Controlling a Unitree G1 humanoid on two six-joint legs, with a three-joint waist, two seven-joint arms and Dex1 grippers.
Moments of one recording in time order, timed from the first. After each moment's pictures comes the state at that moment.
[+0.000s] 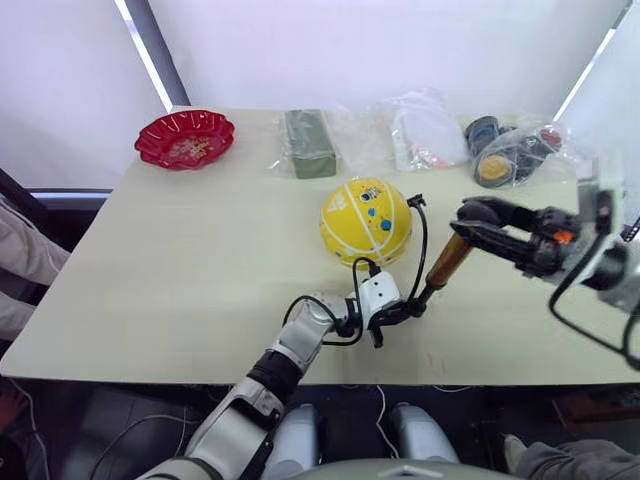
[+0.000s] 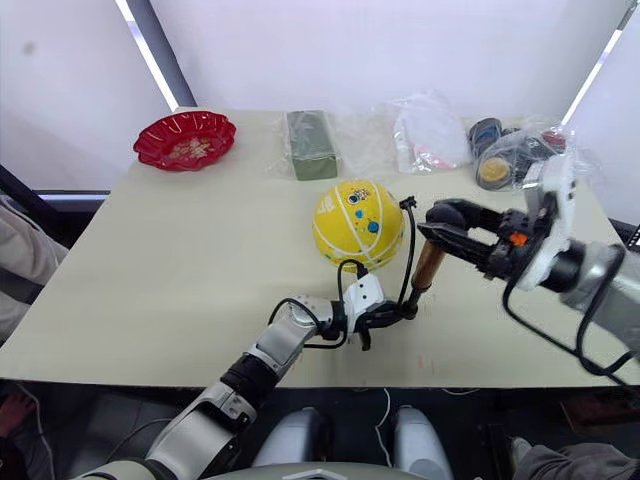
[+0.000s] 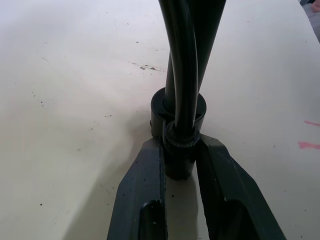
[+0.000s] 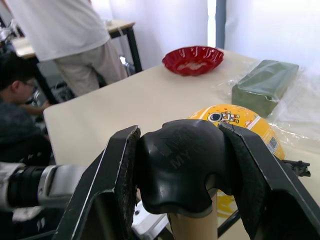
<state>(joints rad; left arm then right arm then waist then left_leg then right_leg) -0.45 0.12 -0.45 0.46 0.08 0.09 -0.83 -0.16 -0.80 -0.28 -0.57 1.12 0.77 0.55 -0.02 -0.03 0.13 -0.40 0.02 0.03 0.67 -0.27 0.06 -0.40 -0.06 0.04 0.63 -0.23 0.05</state>
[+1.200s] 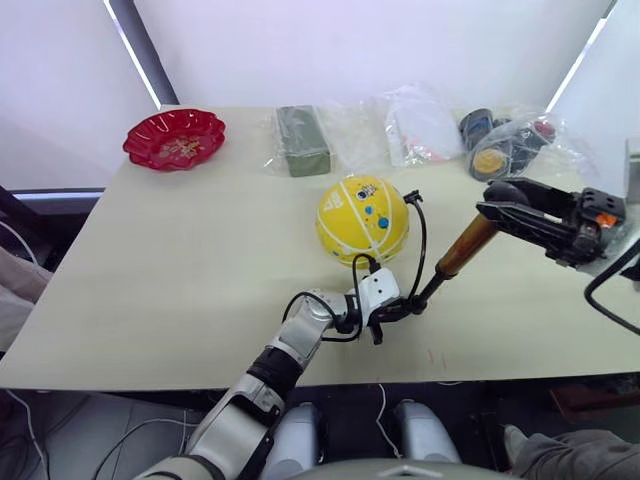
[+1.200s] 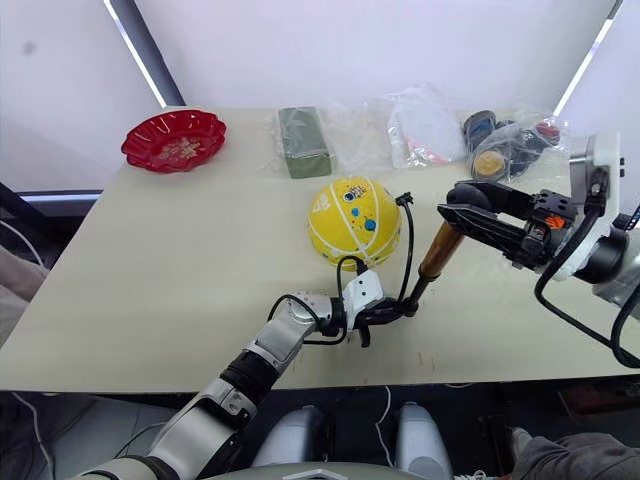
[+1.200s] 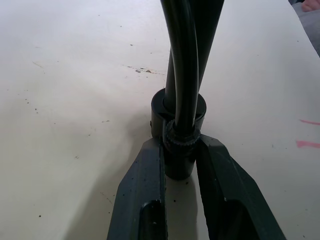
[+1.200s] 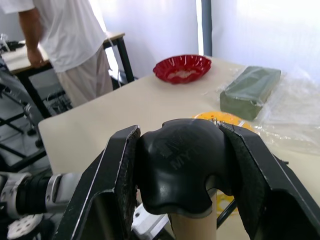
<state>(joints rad) -0.46 0.12 -0.44 0.47 0.08 0.09 -0.85 -0.18 -0.88 -0.41 -0.57 1.27 0.80 0.54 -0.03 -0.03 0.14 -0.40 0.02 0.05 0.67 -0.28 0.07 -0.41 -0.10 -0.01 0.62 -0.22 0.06</state>
